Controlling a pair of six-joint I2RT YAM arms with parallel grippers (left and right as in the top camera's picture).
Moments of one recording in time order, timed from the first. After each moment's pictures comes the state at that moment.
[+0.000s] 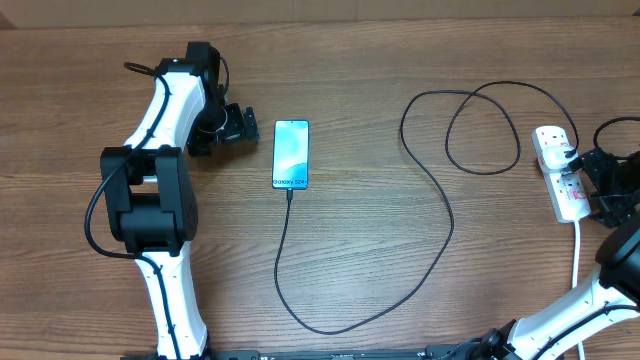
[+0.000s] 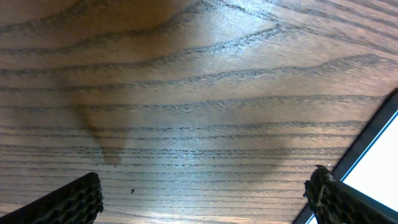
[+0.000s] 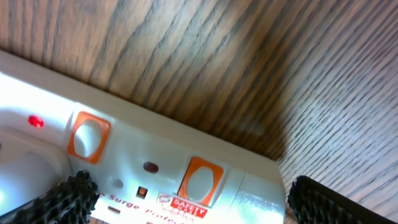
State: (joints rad) left arm -0.03 2.29 1.85 -1.11 0.11 -0.32; right arm -0.70 2.08 1.52 -0.99 -0.14 0.39
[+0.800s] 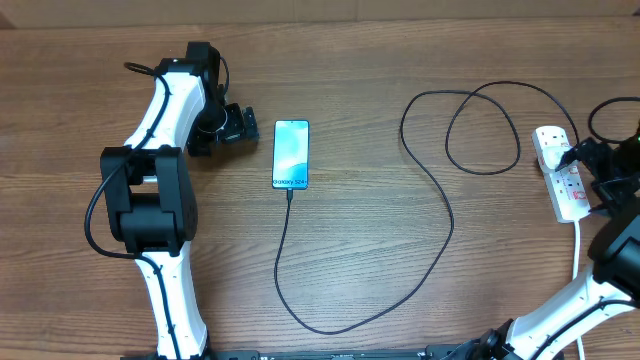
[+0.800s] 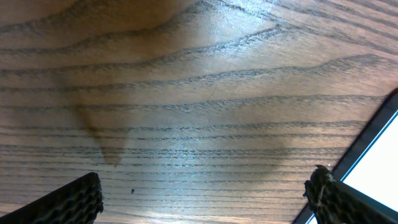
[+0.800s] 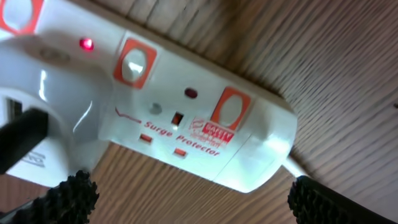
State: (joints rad) left arm -0.03 2.29 1.85 -1.11 0.11 -0.32; right arm -0.62 2.09 1.67 -1.24 -0.08 0.36
